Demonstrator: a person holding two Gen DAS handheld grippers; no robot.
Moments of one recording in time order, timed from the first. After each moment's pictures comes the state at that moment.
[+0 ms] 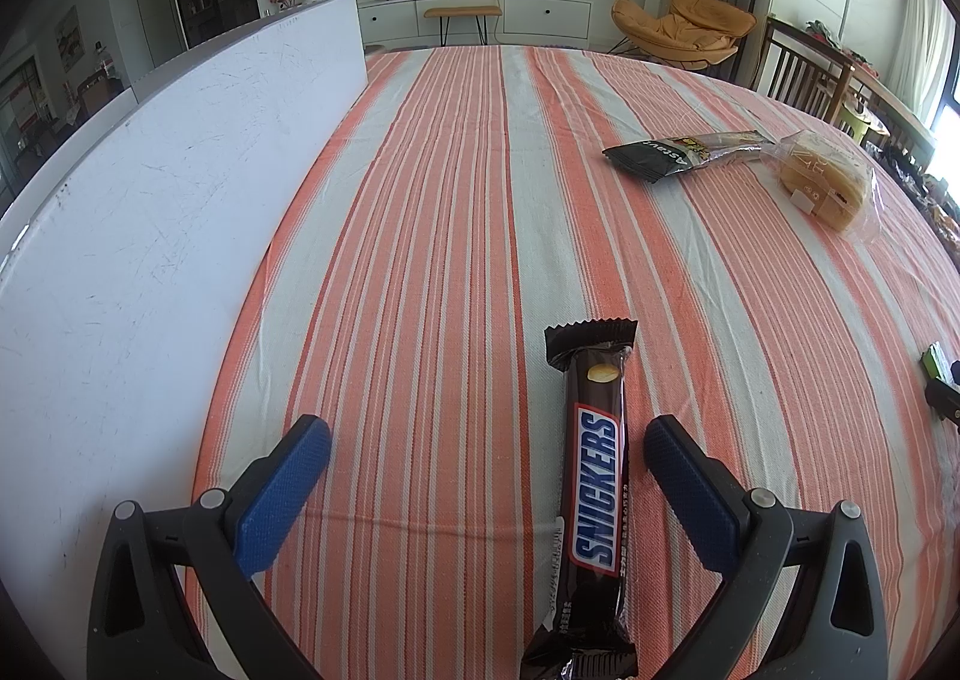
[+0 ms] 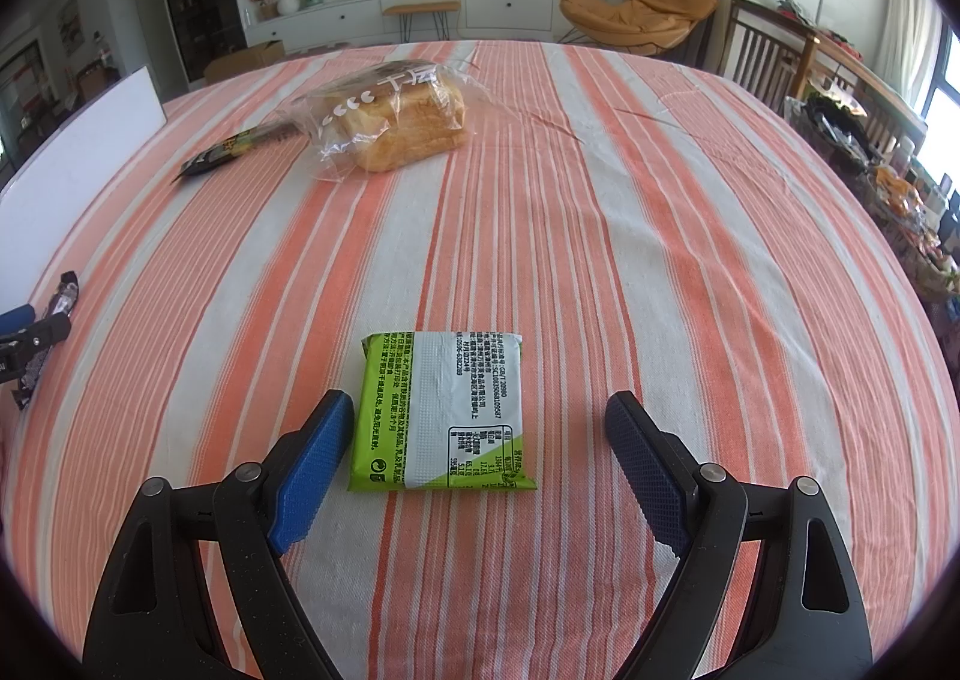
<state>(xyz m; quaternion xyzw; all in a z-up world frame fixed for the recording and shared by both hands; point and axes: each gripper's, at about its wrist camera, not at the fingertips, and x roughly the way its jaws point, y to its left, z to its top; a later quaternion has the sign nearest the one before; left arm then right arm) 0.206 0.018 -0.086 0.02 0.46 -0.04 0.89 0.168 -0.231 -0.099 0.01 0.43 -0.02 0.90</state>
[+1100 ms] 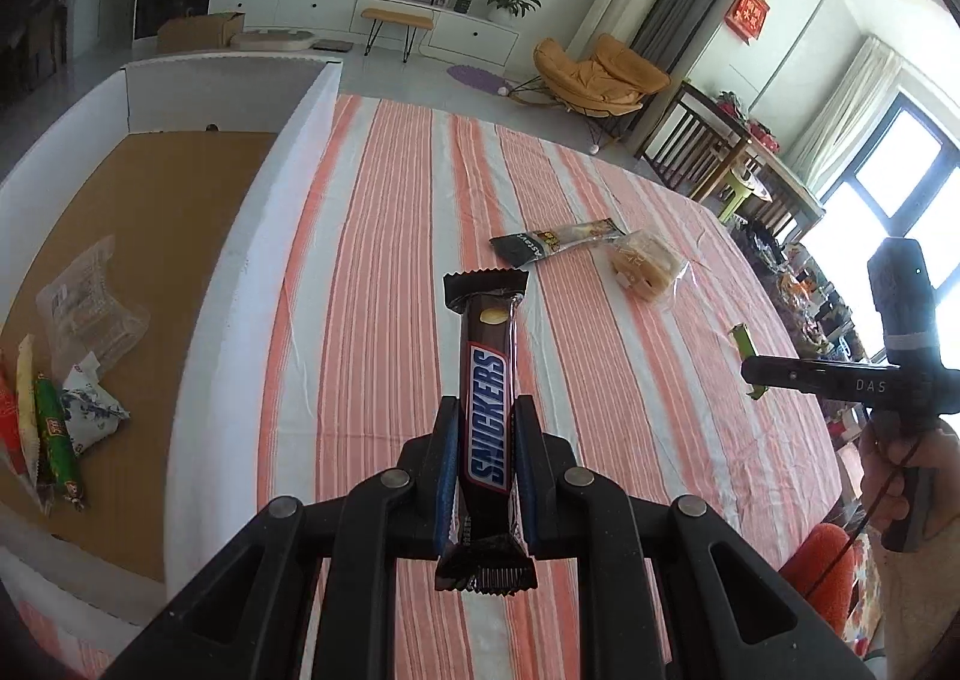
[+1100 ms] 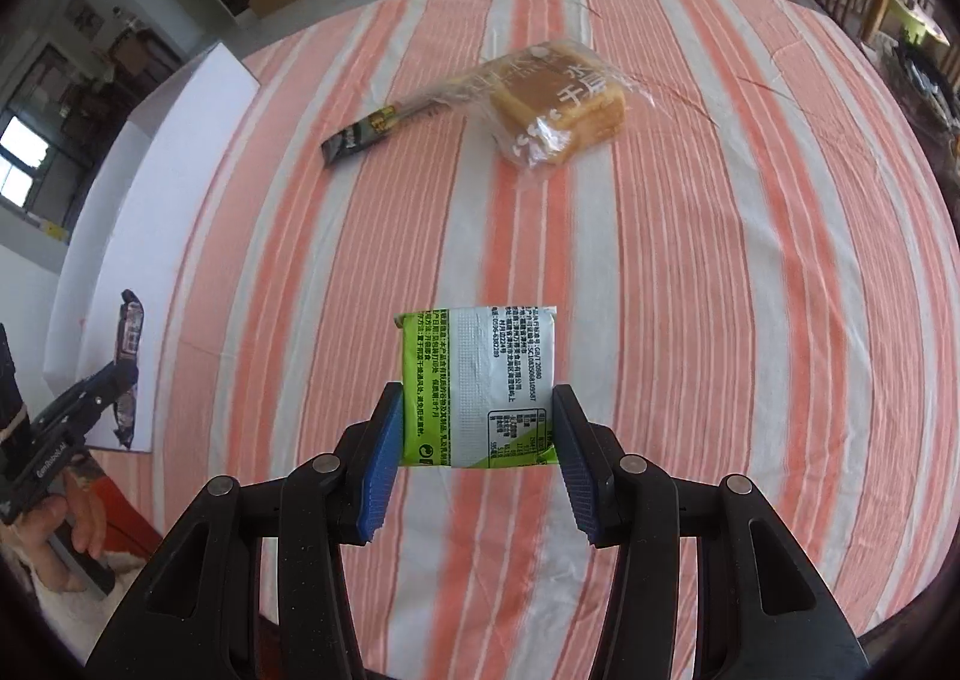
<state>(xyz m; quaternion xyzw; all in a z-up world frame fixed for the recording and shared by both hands) 0.145 0.090 0.049 -0.11 0.44 -0.17 0.88 0.193 -0.130 0.017 0.08 0.55 0.13 0.82</state>
